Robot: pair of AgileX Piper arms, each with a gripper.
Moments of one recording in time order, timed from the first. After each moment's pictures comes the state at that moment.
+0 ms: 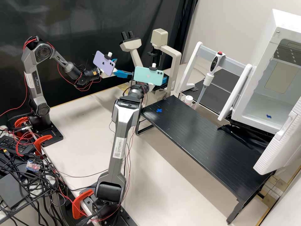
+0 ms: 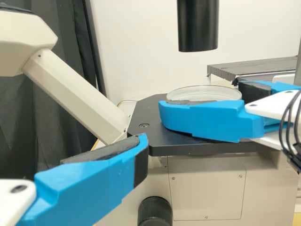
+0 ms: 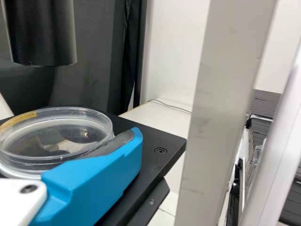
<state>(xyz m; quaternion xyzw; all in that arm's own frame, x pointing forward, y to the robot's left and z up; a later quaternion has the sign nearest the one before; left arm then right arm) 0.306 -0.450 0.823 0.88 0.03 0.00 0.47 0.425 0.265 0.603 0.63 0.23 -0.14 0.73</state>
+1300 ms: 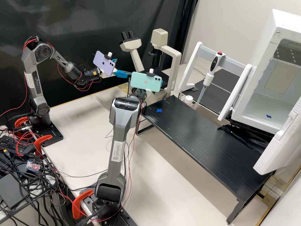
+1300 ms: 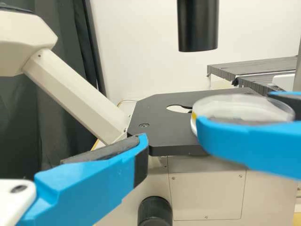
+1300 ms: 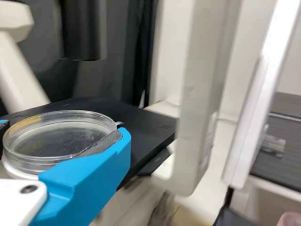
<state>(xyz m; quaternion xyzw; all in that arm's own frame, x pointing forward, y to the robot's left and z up) 0.306 -0.450 0.823 0.88 0.03 0.00 0.47 0.354 0.238 0.628 0.64 0.28 -0.06 0.71</state>
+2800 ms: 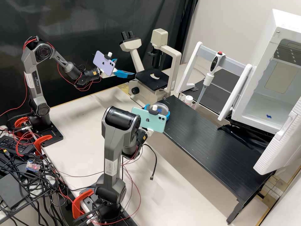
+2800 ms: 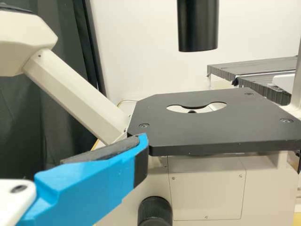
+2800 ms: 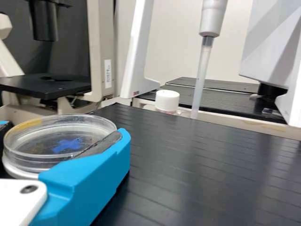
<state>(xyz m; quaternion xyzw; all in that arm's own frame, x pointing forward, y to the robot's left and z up) 0.306 -0.450 0.823 0.88 0.03 0.00 0.47 0.235 0.082 0.721 0.68 0.19 0.01 0.71</state>
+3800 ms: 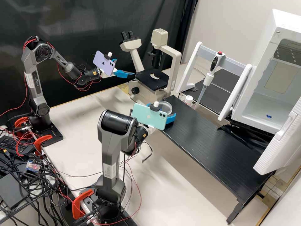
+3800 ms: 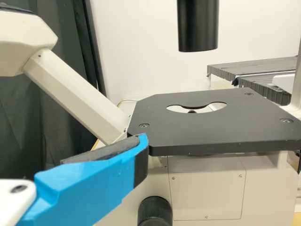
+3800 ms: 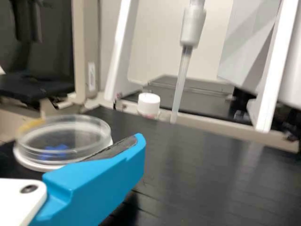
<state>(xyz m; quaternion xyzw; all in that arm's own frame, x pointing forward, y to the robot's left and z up) 0.306 -0.450 0.823 0.88 0.03 0.00 0.47 0.206 0.098 0.747 0.67 0.16 0.05 0.72</state>
